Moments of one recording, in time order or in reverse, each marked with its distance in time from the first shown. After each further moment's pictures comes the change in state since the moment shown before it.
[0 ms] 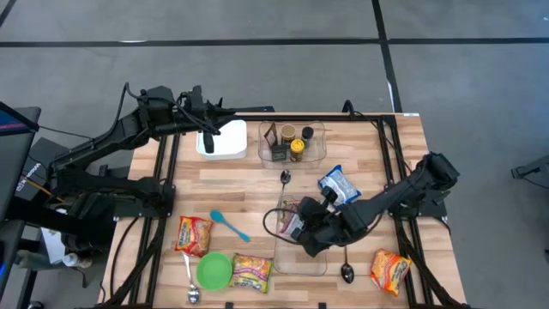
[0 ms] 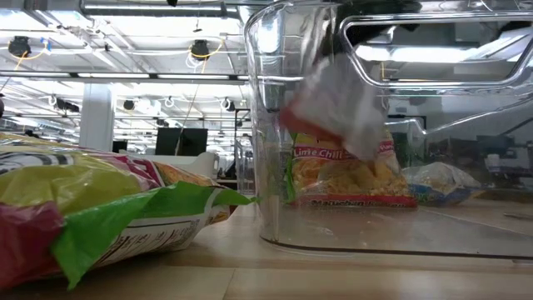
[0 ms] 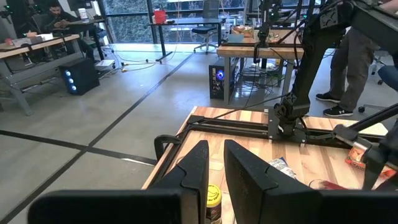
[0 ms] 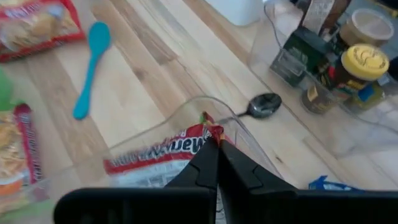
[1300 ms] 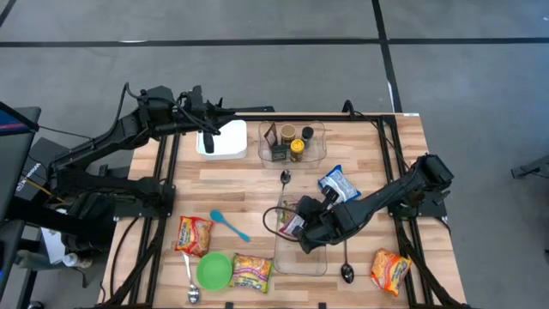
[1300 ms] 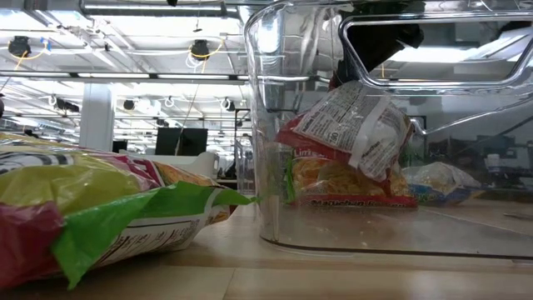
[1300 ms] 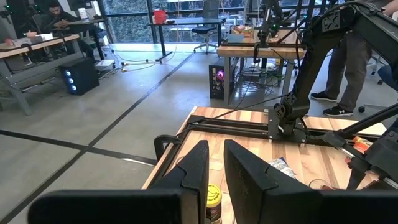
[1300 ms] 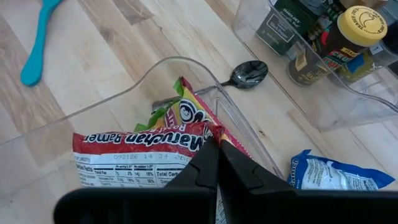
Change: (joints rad) left arm 0.000 0.000 0.000 0.000 0.000 0.000; right arm -0.037 0.048 0.000 -0.099 -0.061 0.029
